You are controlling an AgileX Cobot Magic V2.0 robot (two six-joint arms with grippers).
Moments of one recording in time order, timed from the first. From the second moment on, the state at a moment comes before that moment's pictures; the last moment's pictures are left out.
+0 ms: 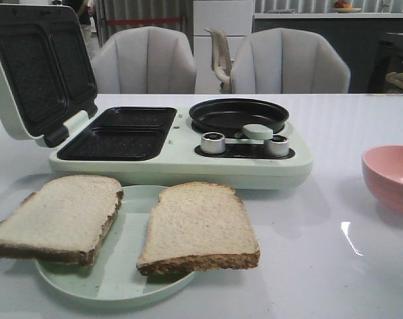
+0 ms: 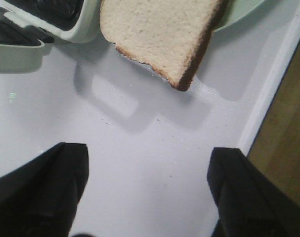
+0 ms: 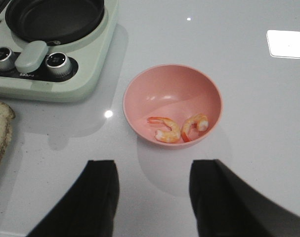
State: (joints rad) left arm -0.80 0.75 -0.34 0.79 0.63 0.03; right arm 0.01 0.57 -0.55 0.06 0.64 -0.02
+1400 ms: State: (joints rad) left arm -0.86 1.53 -0.49 1.44 0.59 -0.65; right arm 0.01 0.57 -0.55 0.06 0.64 -0.02
